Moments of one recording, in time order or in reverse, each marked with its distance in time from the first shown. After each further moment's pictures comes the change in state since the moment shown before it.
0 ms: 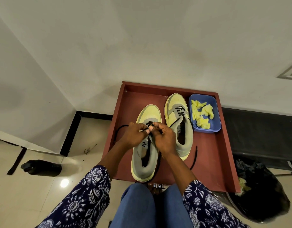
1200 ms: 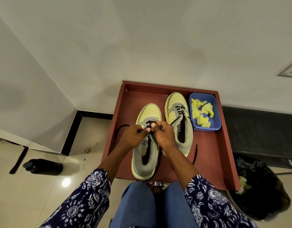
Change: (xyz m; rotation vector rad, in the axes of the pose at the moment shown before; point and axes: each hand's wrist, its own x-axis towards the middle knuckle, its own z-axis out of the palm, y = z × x) left_hand -0.006 -0.008 0.004 0.054 0.106 -0.057; right_hand 0.009 0.002 0.006 0.202 -0.074 0.232
